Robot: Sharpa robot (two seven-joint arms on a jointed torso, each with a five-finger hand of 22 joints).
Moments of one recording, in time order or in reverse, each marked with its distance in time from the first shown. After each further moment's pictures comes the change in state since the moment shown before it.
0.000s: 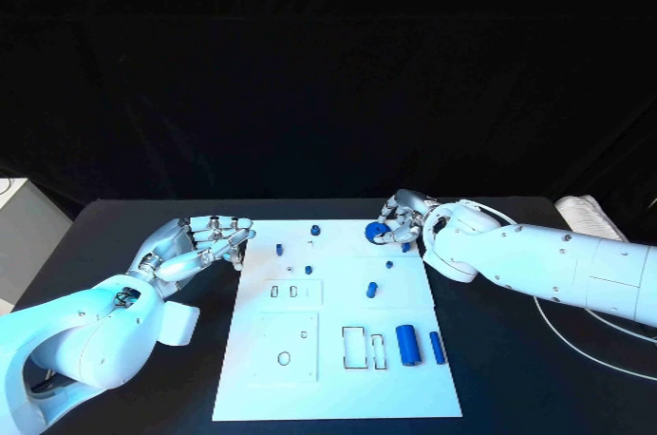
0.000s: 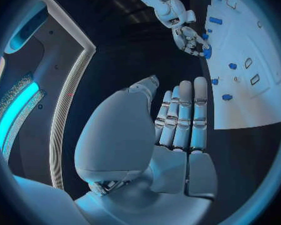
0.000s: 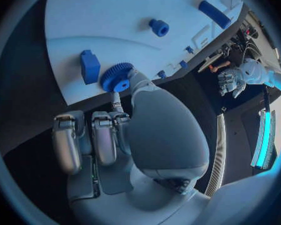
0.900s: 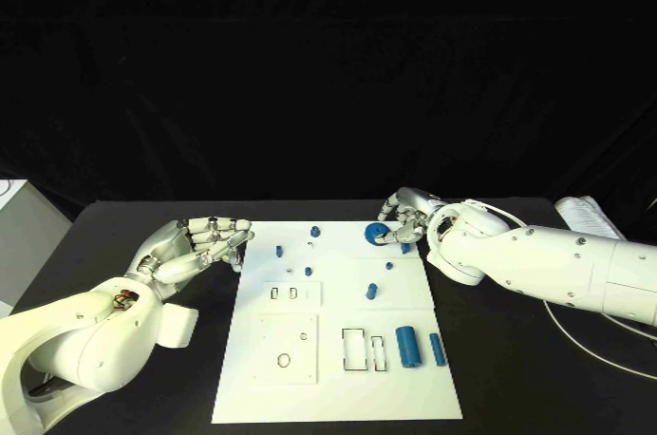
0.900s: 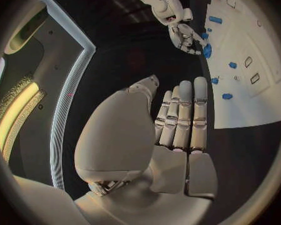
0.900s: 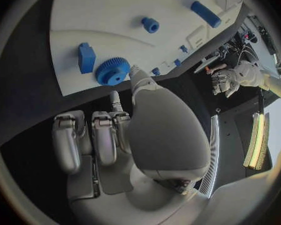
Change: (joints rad) left arm 0.000 0.000 0.000 0.002 0.000 -0.006 0.003; left_hand 0.000 0.000 -0.003 -0.003 0.000 0.000 0.000 0.000 0.000 0.000 0.000 0.000 0.000 0.000 0.000 0.000 0.000 0.000 0.000 0.000 -0.004 -0.001; right arm 0.010 -0.045 0.001 0.063 -0.038 -0.022 0.015; right_hand 0.001 -0.017 -0.015 -0.001 0.000 0.000 0.000 -0.005 0.000 0.000 0.000 -0.002 0.000 0.000 0.000 0.000 0.000 0.000 0.000 0.000 0.000 0.000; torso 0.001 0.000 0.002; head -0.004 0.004
